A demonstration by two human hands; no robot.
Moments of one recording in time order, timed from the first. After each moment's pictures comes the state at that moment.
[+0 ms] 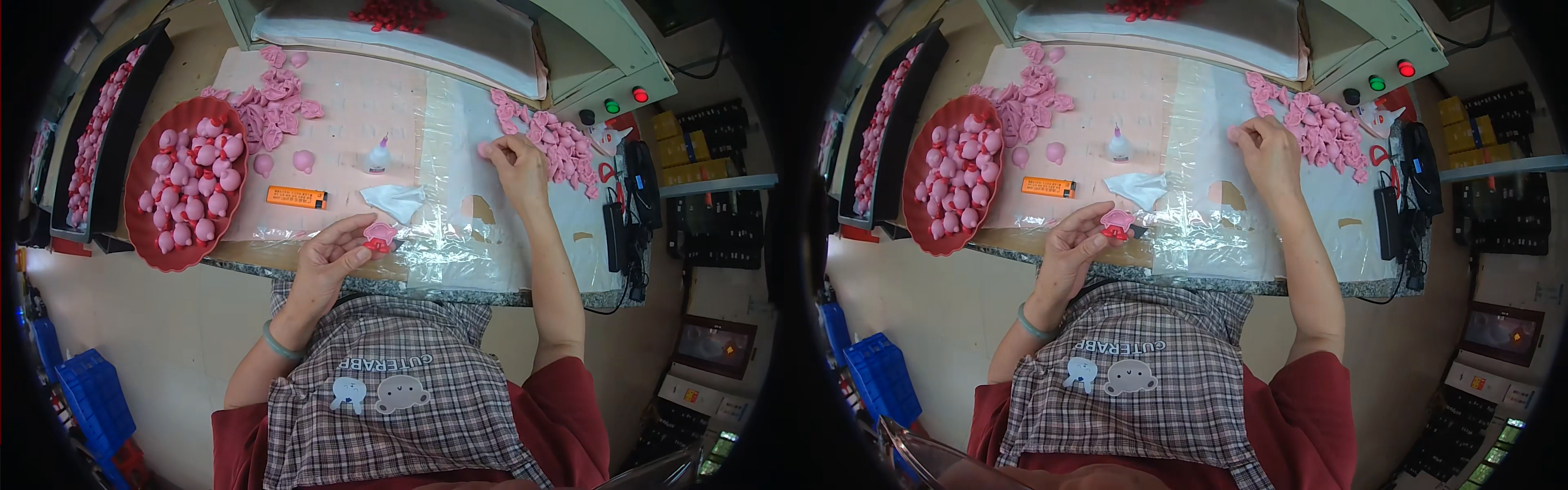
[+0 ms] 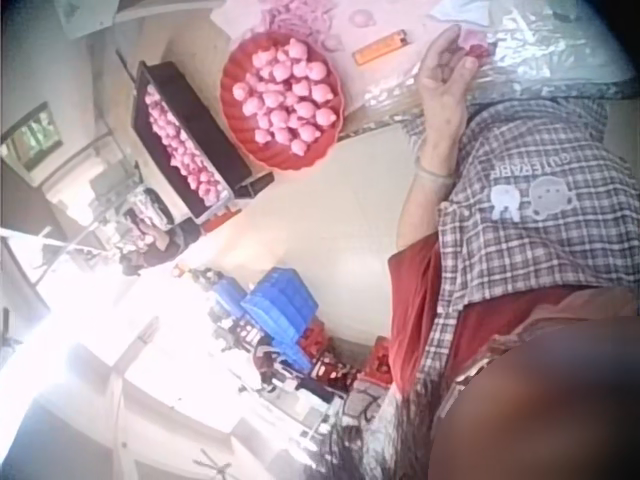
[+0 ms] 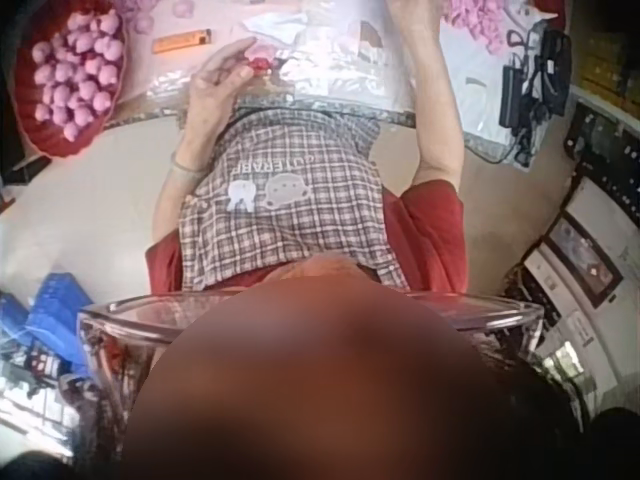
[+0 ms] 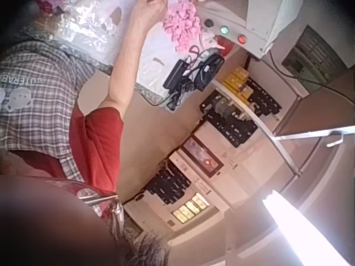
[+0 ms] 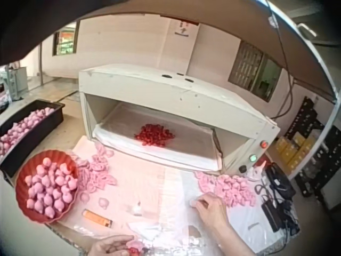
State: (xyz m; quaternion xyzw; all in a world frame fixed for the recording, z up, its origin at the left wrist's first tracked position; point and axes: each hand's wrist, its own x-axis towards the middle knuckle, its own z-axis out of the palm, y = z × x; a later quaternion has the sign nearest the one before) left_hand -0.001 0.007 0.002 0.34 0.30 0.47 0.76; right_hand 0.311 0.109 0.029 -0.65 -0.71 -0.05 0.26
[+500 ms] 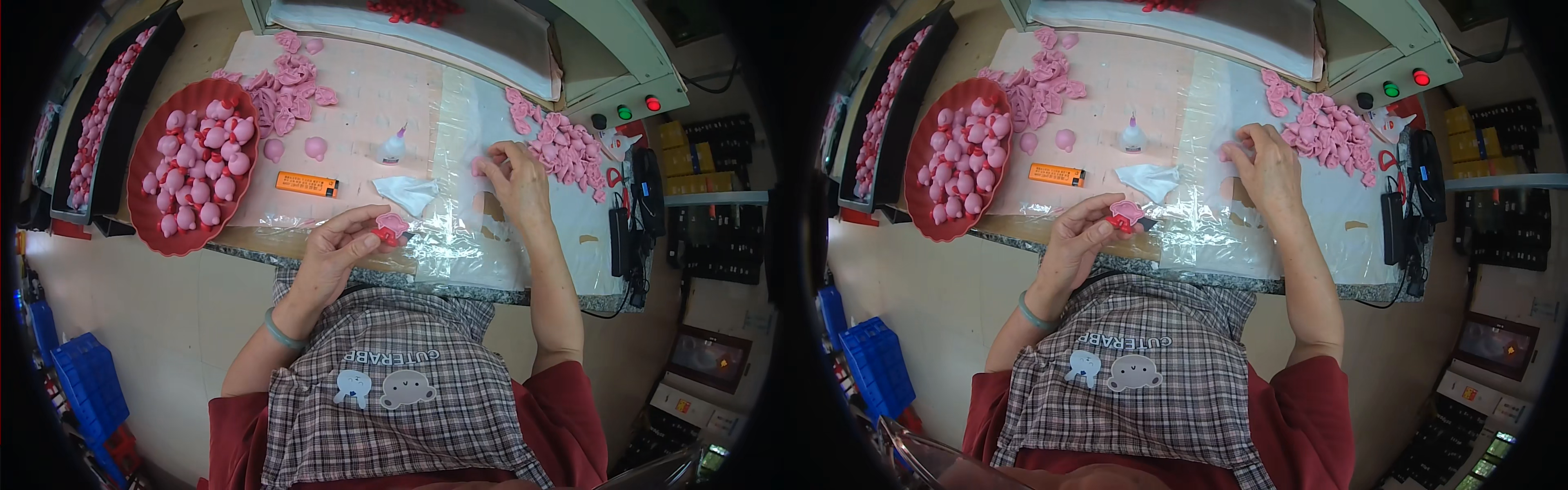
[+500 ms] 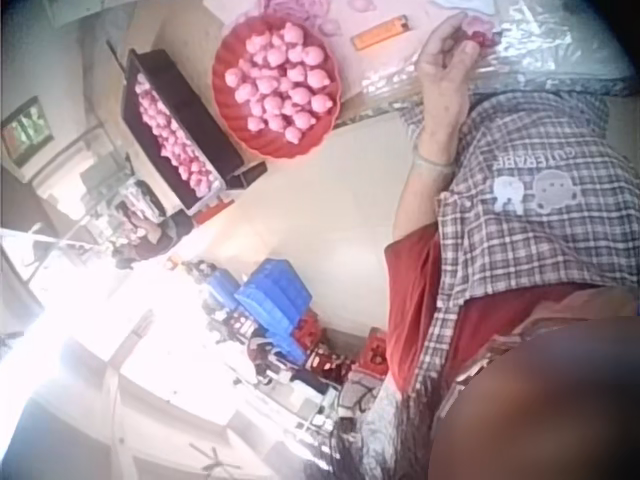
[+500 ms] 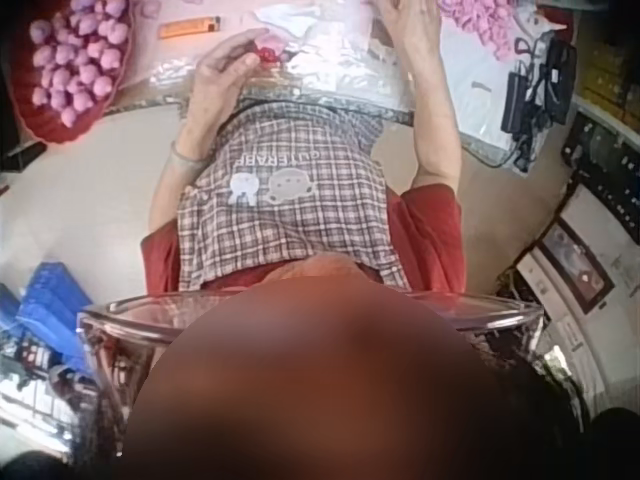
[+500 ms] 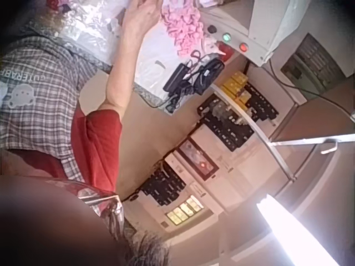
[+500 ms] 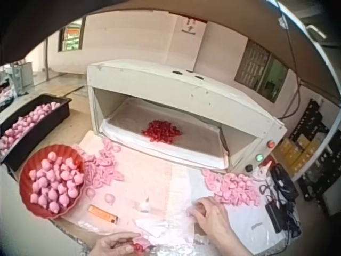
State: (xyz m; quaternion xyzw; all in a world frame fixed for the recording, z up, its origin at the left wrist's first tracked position) left_hand -0.005 0.009 0.003 0.35 0.29 0.46 0.76; right_hand 0.280 0.084 0.047 -0.65 -0.71 0.10 0.25
